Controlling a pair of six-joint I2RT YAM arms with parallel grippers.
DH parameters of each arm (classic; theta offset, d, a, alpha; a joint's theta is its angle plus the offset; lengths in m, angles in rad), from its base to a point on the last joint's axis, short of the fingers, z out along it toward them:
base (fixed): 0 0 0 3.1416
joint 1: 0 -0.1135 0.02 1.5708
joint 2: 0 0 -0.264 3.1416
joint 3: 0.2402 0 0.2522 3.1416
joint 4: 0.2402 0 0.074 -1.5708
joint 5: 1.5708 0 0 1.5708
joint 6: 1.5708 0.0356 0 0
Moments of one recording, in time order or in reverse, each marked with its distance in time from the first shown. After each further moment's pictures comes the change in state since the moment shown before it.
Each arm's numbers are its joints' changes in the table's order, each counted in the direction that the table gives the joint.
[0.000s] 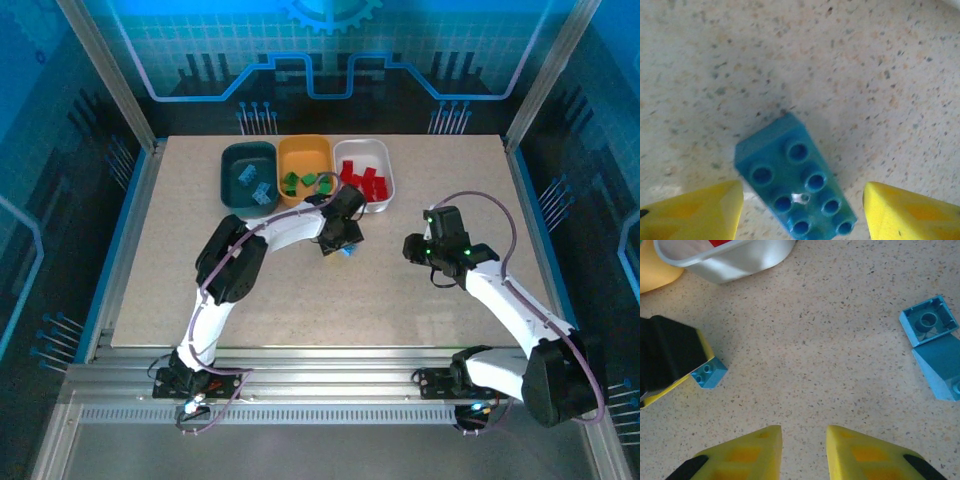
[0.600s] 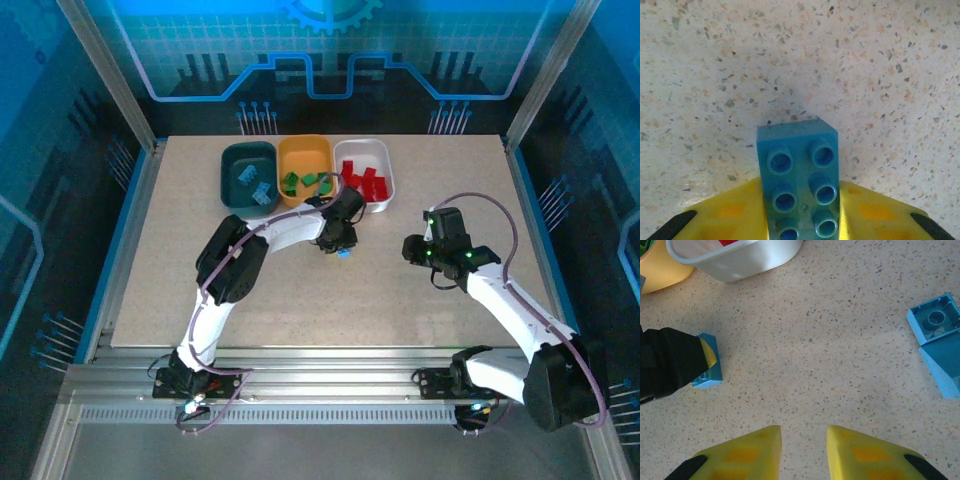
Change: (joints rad) left arm 0.000 -0.020 -0.050 -0.011 -0.037 0.127; right arm 0.000 -0.020 -0.012 -0.003 -0.020 0.000
